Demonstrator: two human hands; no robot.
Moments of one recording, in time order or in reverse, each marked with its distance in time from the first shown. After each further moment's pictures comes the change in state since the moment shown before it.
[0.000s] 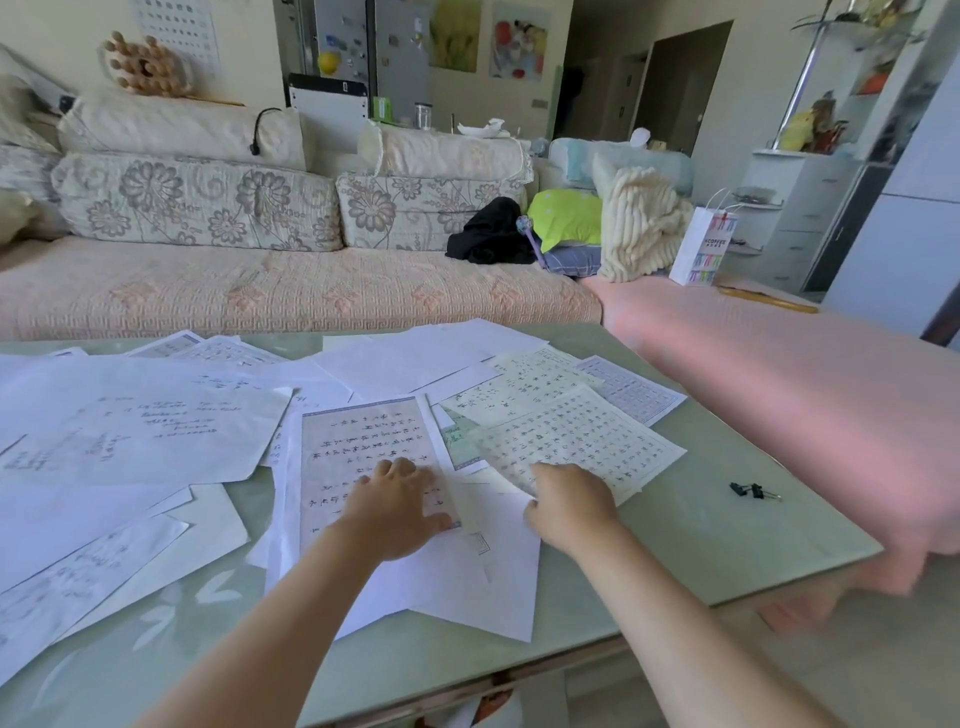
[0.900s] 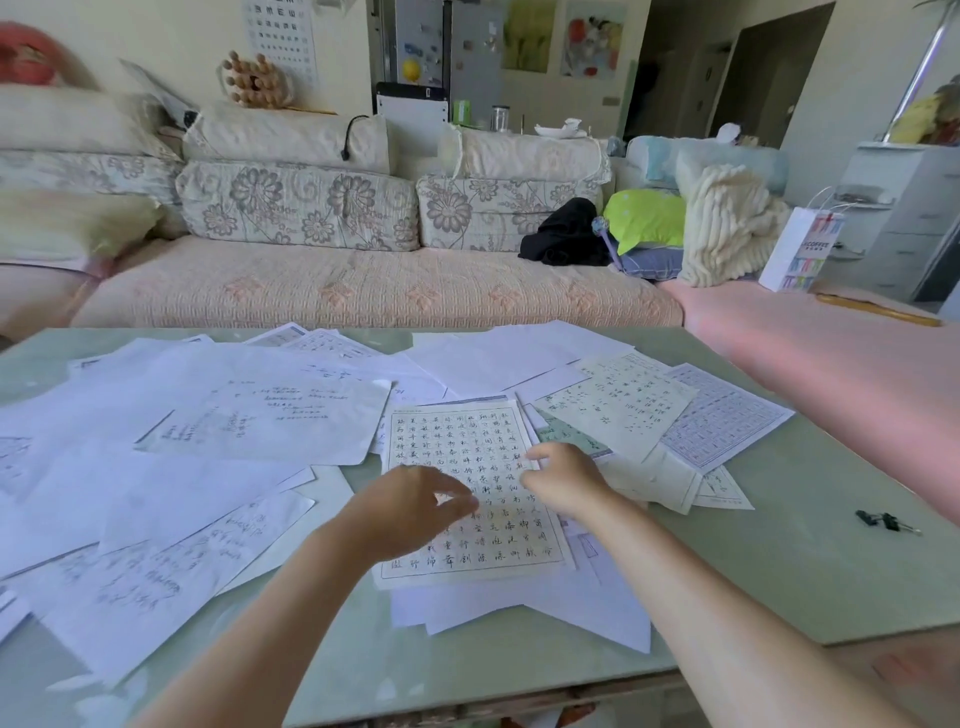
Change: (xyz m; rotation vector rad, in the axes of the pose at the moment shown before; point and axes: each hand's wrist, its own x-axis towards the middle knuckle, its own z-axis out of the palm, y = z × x) left_hand -0.061 -0.085 -0.039 -0.324 0.058 -0.020; right_hand 0.030 -0.113 -0.004 0.621 -0.260 0.092
